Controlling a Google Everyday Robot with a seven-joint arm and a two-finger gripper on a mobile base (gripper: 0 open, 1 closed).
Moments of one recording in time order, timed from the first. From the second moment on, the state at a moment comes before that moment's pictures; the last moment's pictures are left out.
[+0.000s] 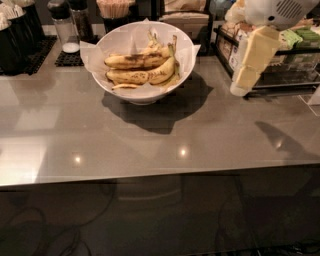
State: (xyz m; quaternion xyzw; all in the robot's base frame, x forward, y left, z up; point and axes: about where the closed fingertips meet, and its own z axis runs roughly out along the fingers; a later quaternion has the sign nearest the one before) arm 0.524 -0.139 1.018 -0.66 0.72 0.00 0.22
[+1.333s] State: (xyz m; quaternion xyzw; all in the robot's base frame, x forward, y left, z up) arm 0.620 -0.072 0.991 -0.70 0.68 0.06 0.24
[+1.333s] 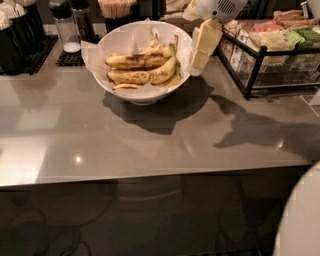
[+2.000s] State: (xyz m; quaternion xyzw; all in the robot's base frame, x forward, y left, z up) arm 0.639 -0.062 0.992 -0.68 0.68 0.08 0.27
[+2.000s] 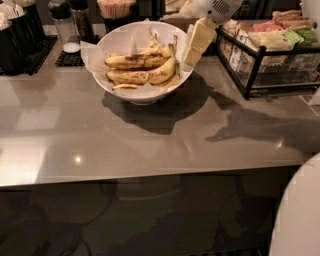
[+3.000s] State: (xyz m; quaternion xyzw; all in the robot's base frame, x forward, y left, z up) arm 0.682 0.036 0.972 -0.71 0.62 0.17 0.29
